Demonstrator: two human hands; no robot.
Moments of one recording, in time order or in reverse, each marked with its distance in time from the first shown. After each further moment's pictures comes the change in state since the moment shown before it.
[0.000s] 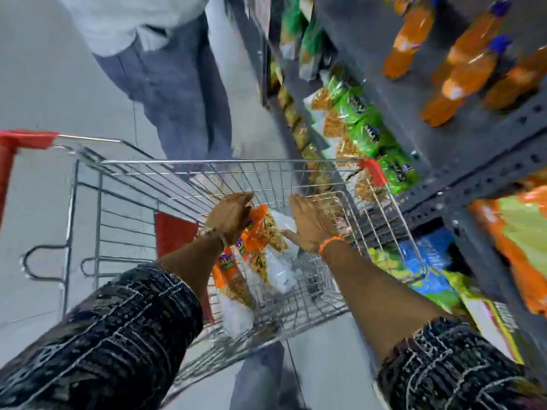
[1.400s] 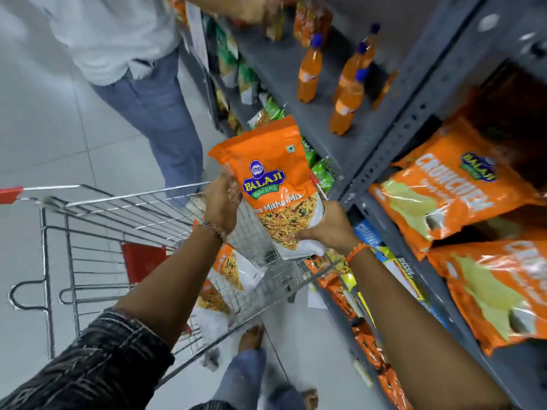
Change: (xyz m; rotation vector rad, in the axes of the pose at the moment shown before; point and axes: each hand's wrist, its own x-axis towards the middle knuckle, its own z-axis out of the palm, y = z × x) left_hand 0.011 0.170 -0.073 -1.680 0.073 -0.407; right_hand -0.155 0.059 -0.100 0.895 0.374 0.359
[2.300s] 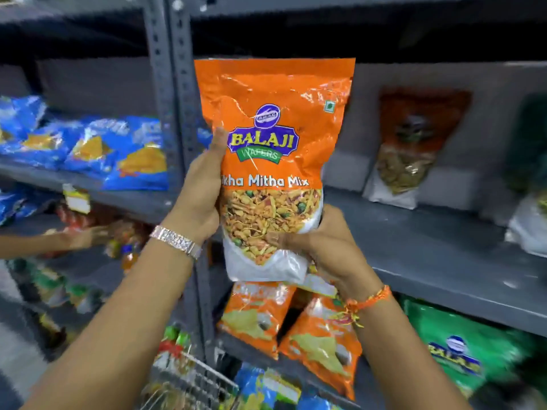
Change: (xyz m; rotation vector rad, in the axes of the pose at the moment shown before) left_hand -0.242 0.158 0.372 0.208 -1.105 0.367; right_hand -0.248 -0.168 -0.263 0.541 0.720 -0.488
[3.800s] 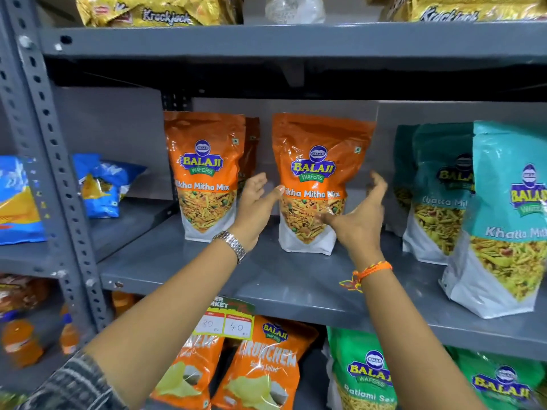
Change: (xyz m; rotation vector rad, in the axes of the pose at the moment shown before) left_hand 0.079 -0.101 0.197 0.163 -0.143 -0.028; right_hand 0.033 -0.047 -0.203 -0.594 0.847 -0.172
